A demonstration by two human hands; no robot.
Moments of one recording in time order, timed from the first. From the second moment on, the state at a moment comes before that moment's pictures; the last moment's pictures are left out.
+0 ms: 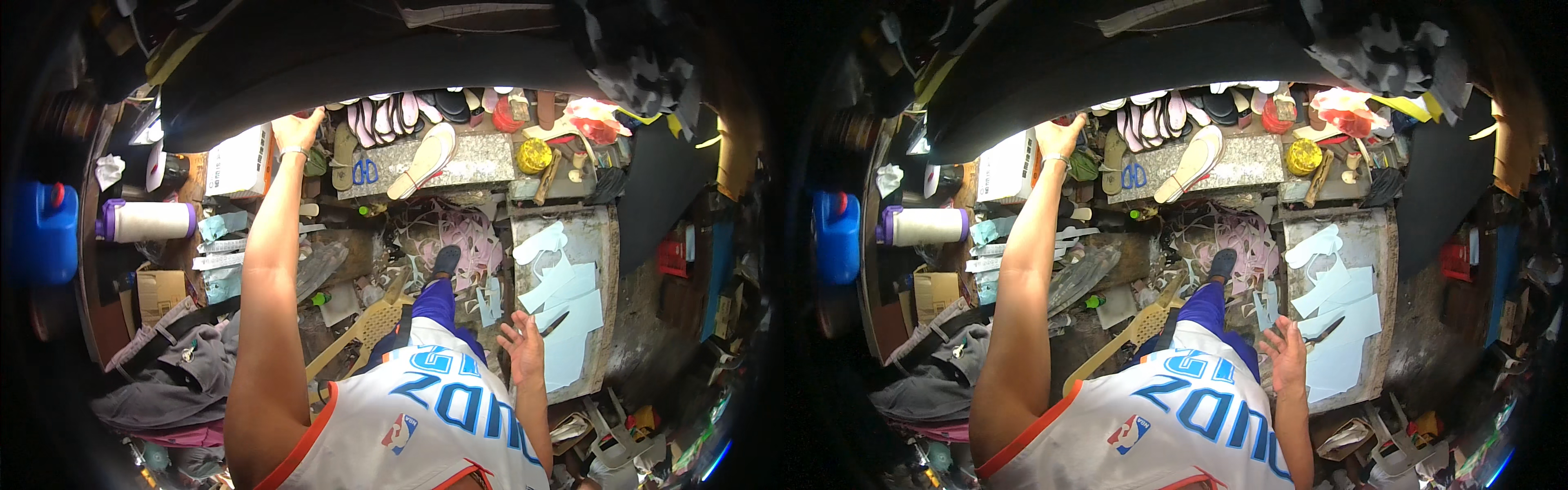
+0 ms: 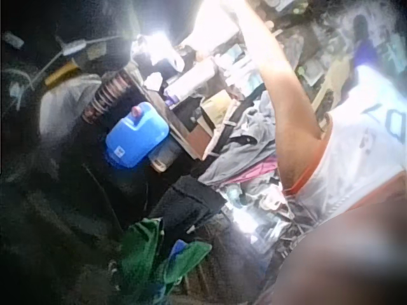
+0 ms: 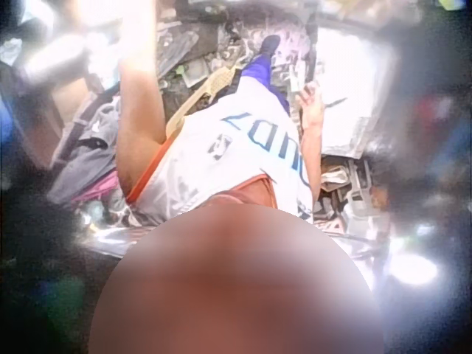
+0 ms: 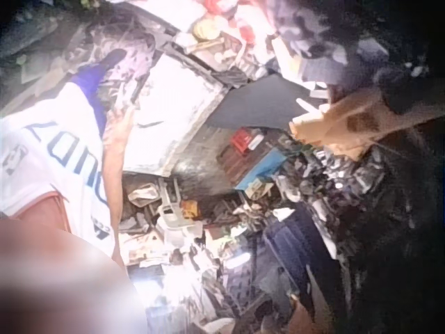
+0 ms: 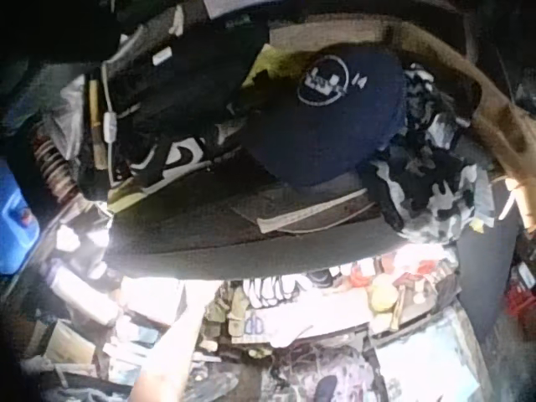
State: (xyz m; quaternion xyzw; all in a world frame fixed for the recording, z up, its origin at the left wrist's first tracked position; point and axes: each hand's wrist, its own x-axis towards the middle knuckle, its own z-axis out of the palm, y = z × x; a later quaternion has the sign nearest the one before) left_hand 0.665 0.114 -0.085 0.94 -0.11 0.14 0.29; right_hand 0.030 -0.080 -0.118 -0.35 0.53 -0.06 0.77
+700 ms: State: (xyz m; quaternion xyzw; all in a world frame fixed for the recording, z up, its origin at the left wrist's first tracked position) left_hand 0.729 0.118 -0.167 0.96 -0.20 0.16 0.07; right_hand 0.056 -0.078 -0.124 -0.33 0.56 -0.05 0.76
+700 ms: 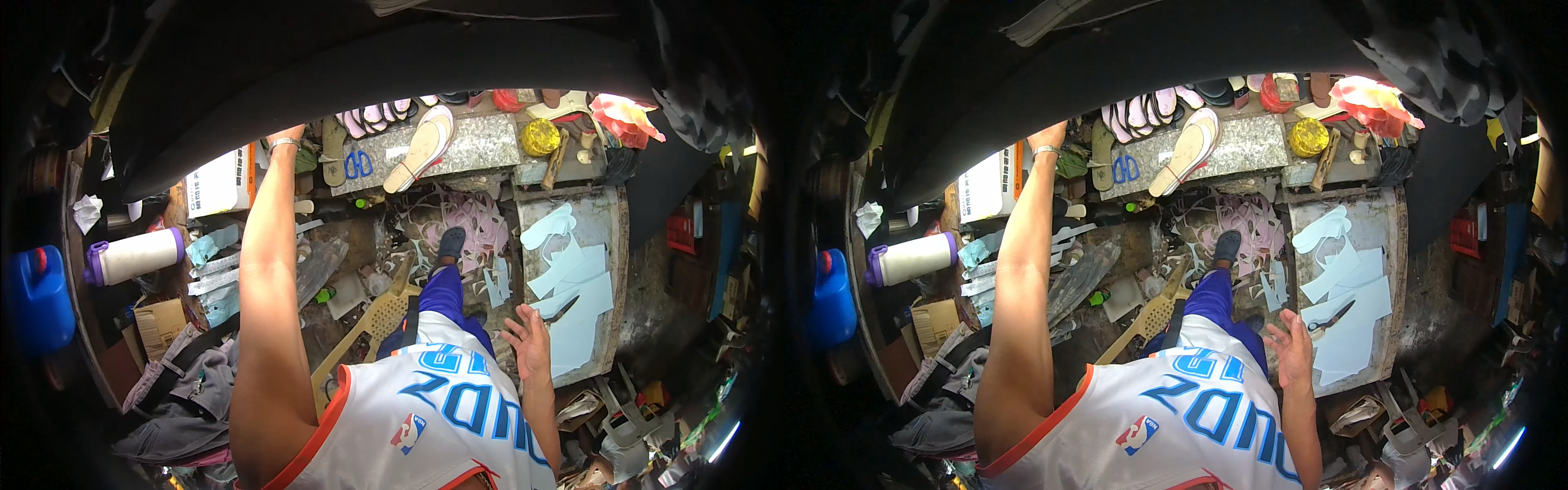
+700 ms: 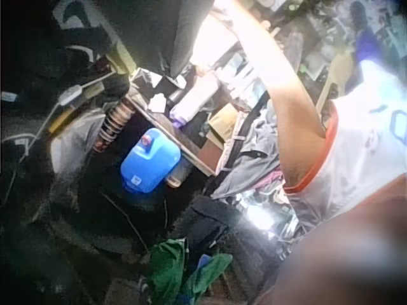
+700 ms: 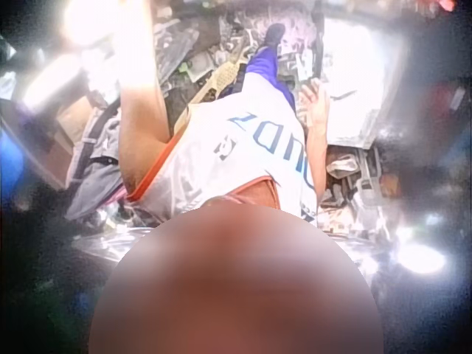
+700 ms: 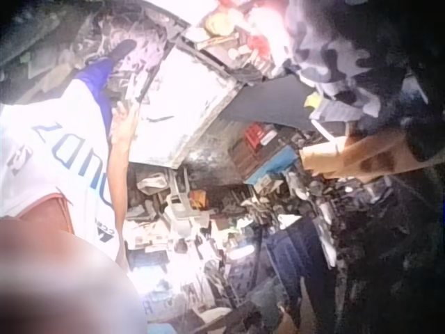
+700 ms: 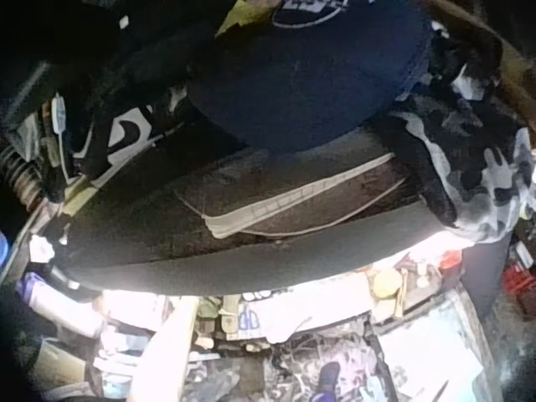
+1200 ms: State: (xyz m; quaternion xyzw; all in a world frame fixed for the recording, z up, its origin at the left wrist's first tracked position) left_hand 0.725 0.120 -0.182 0.96 -0.15 0.18 0.16; right_hand 0.071 -0.084 -0.119 -0.33 0.55 -0.04 0.76
